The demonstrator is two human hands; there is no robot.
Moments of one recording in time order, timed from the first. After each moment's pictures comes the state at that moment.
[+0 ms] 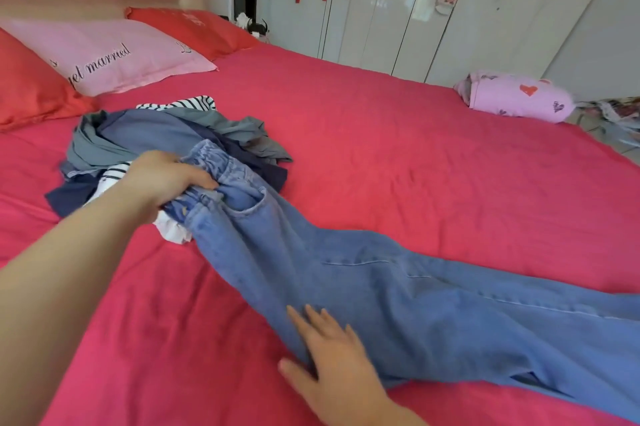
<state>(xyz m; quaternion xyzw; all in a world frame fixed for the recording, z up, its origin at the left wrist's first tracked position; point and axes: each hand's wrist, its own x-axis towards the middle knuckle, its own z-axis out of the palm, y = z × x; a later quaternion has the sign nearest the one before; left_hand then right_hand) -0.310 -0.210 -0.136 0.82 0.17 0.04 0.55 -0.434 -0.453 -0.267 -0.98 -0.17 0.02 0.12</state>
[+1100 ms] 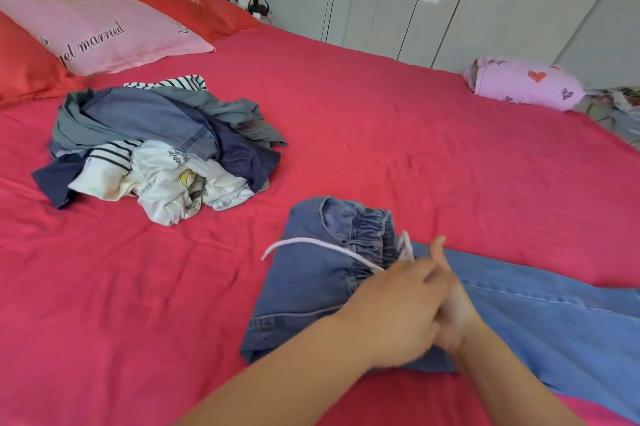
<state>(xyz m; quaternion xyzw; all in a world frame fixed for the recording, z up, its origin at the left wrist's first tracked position) -0.413 -0.450 -0.190 0.89 -0.40 0.04 0.21 -0.390 -0.564 -0.220 -0.48 0.16 0.13 0.85</state>
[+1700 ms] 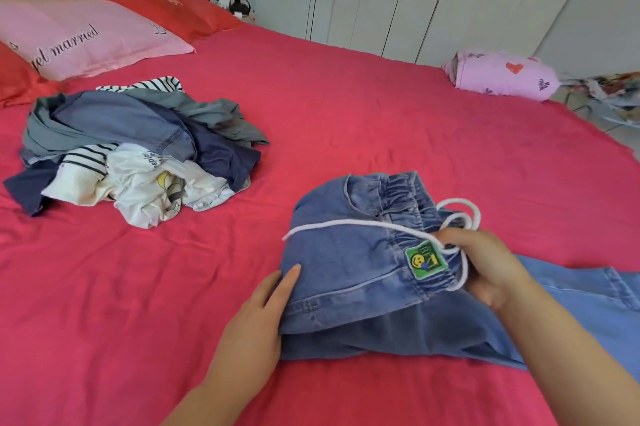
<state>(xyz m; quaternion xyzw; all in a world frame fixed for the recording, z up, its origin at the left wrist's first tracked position) -0.434 -0.356 -0.282 0.92 -0.14 0.09 0.36 -0.382 -0.630 -0.175 -0.69 0.19 0.01 0.70</state>
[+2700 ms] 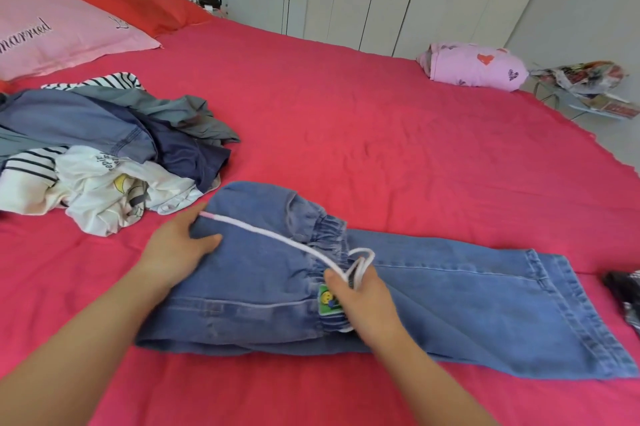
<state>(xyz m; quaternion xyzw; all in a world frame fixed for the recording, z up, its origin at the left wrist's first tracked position) -0.345 -0.316 -0.226 0.88 0.05 0.01 0.47 -0.411 -0.563 -0.255 -0.87 0.14 -0.02 0.46</state>
